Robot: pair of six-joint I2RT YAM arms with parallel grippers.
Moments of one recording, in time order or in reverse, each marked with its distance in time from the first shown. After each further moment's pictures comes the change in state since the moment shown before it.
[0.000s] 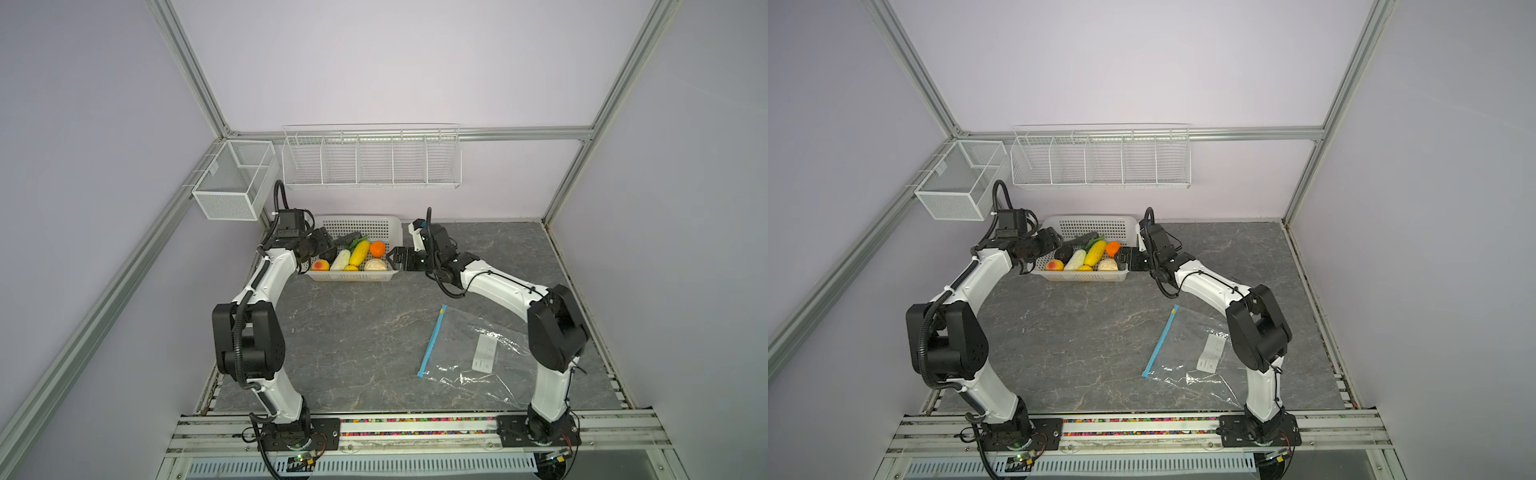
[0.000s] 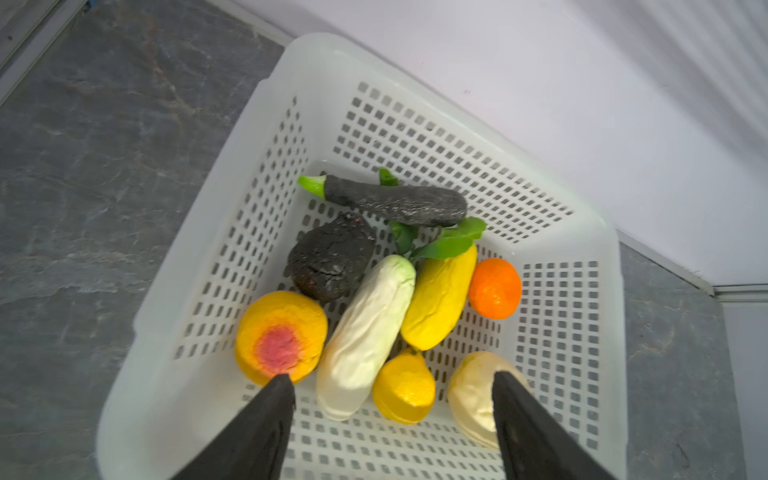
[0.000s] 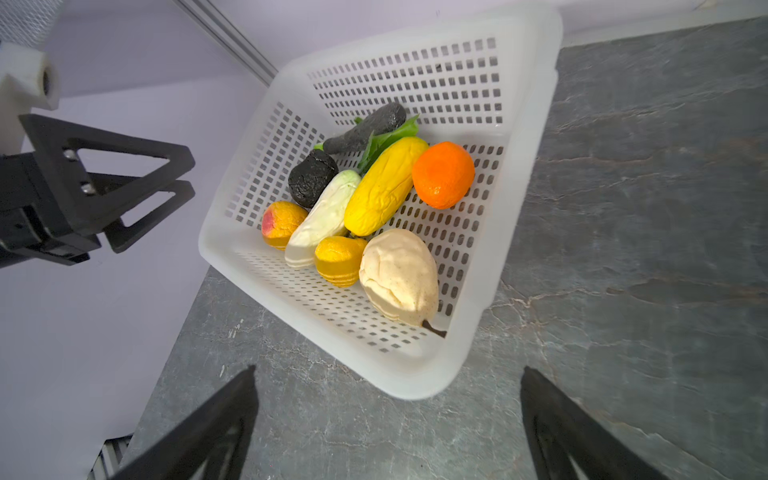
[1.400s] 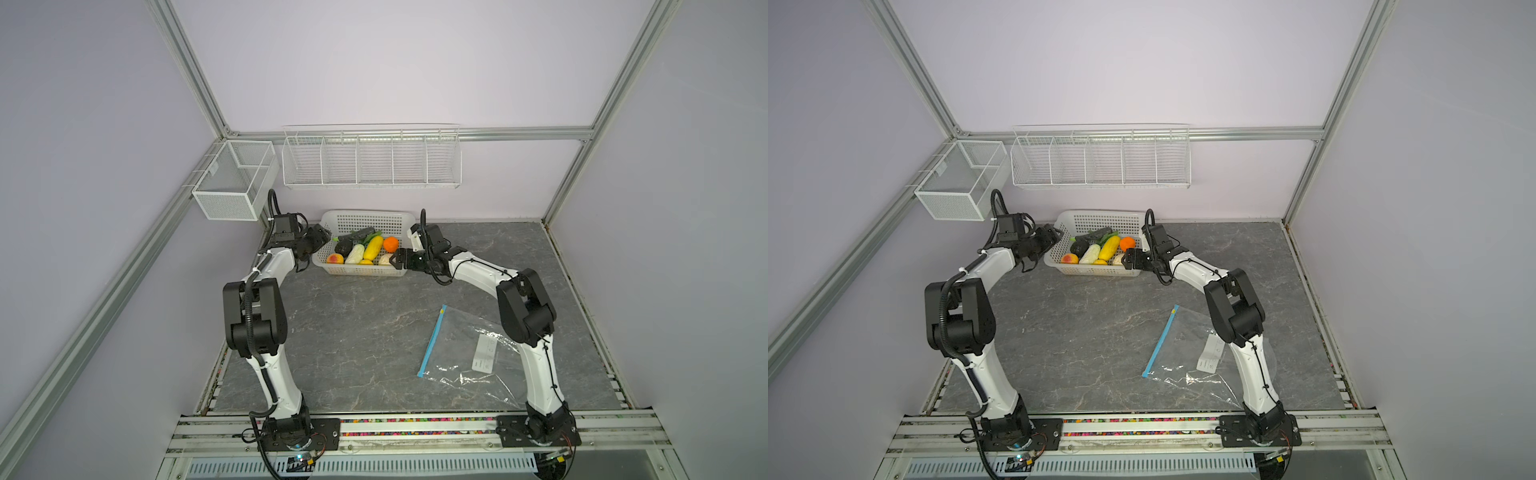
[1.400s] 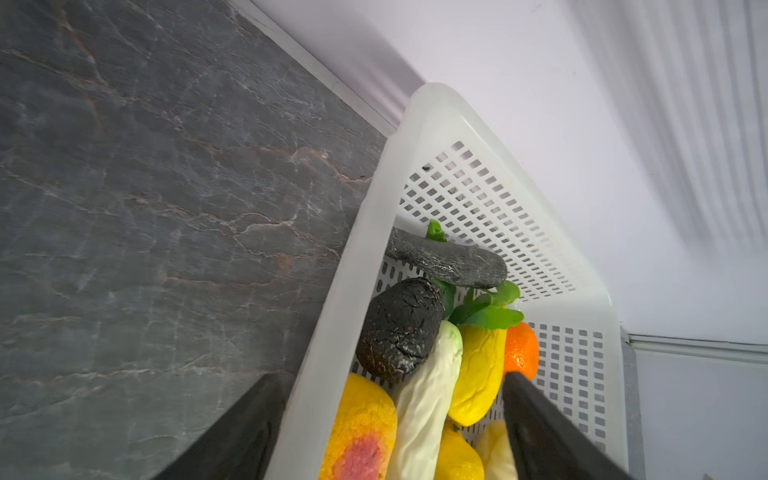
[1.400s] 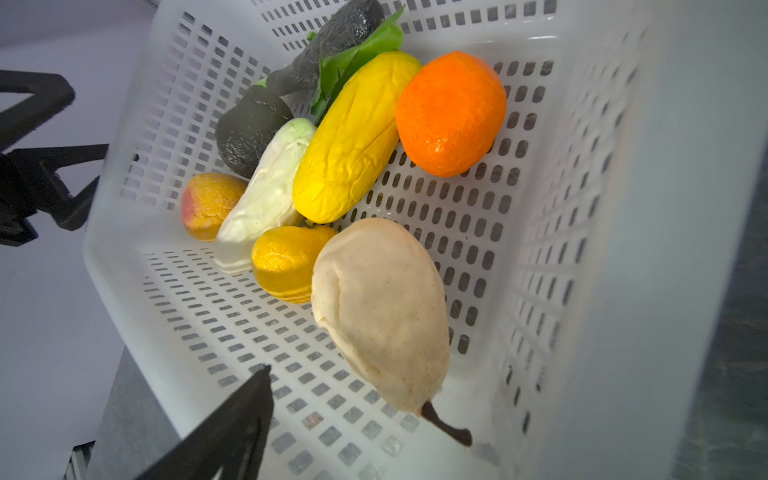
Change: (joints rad) left arm 0.048 0.195 0.028 0.271 0.177 -0.164; right arm -0.087 0.235 0.152 -0.052 -0.101 -0.050
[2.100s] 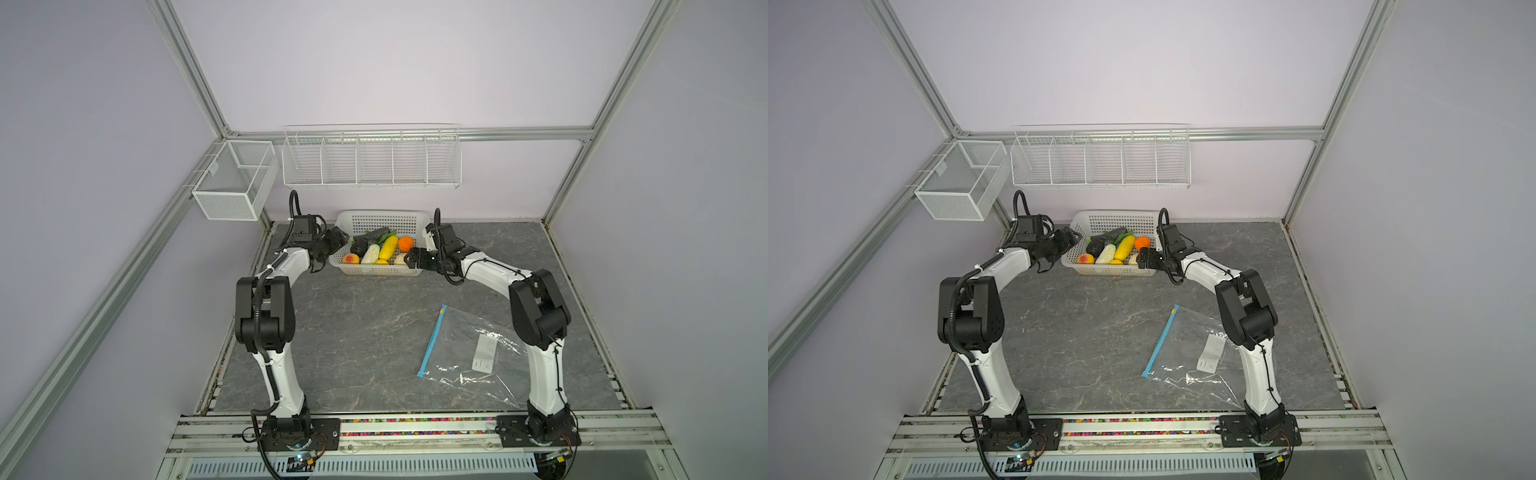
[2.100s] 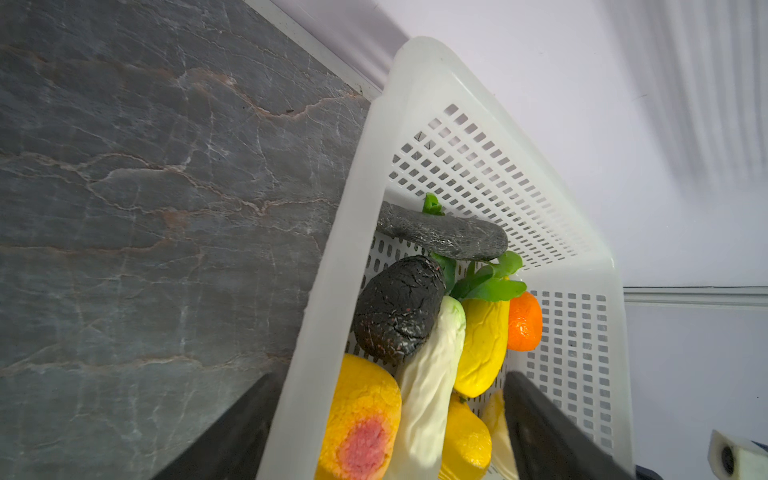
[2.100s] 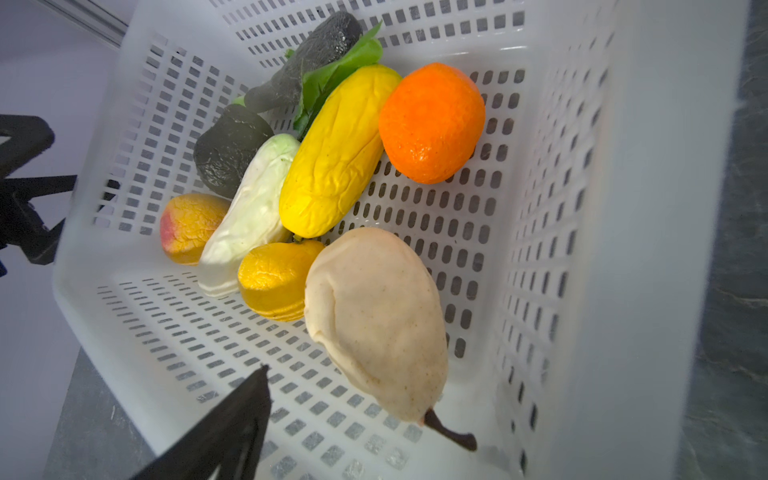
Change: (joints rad) left arm -0.094 0.033 0.000 0.004 0.009 -0.007; right arm -0.056 -0.084 -0.107 -0.006 0.062 -0.018
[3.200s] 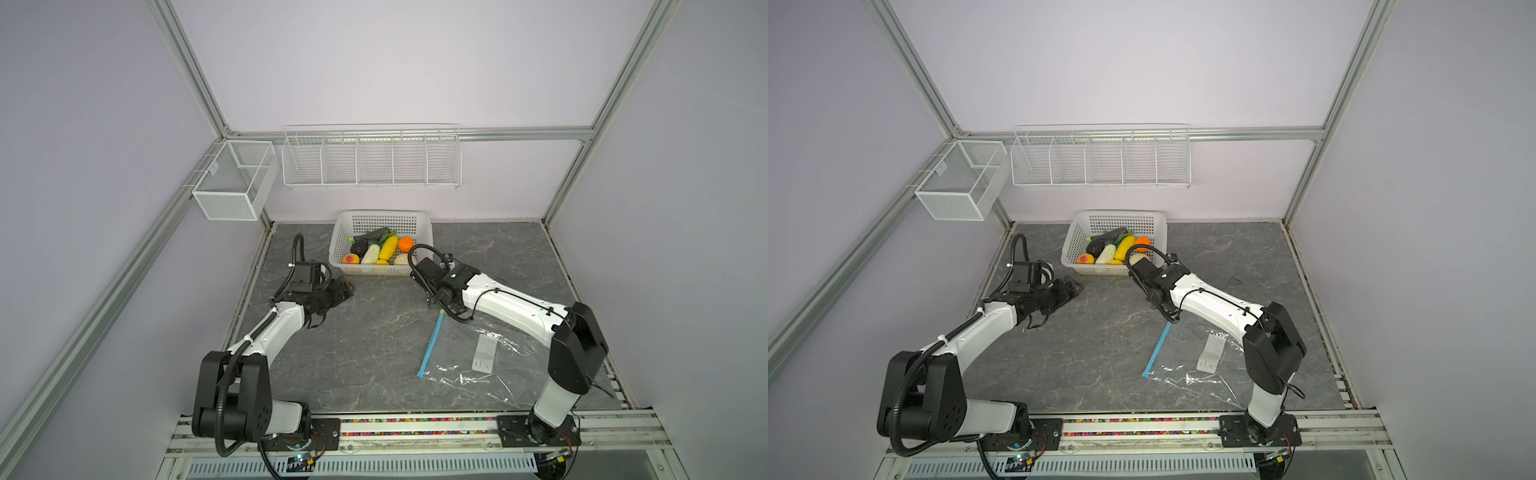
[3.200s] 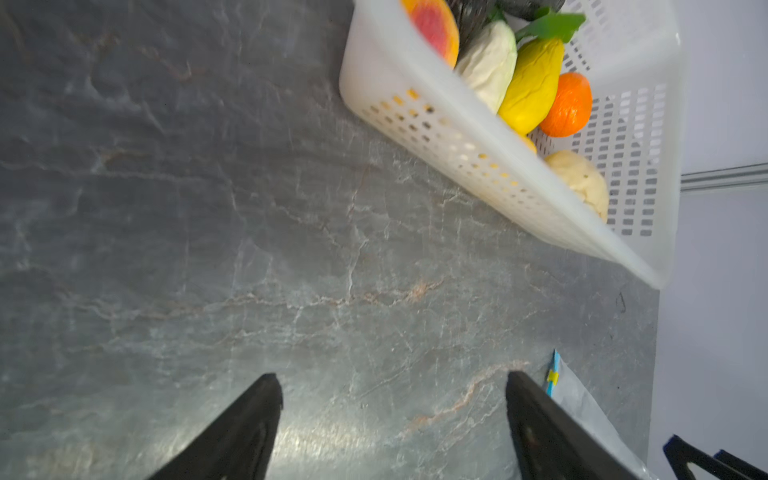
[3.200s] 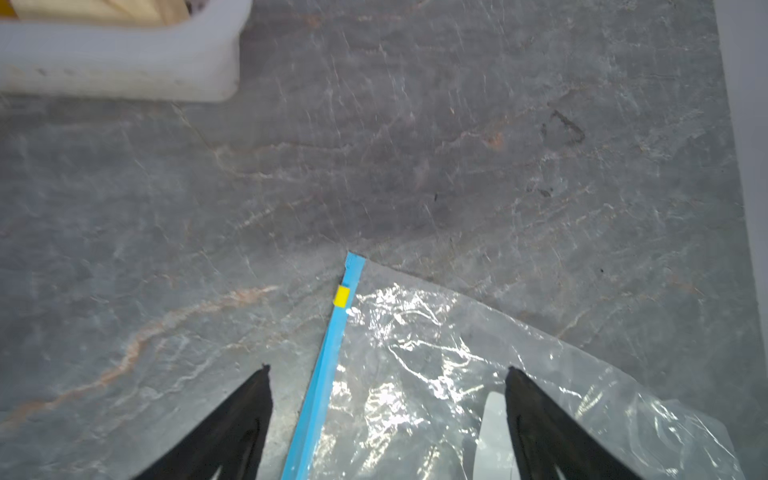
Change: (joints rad) left arm -0.095 -0.623 -0.689 -0.098 -0.046 -0.024; right arm 0.344 -0.319 -0.124 -0.817 0.769 0.322
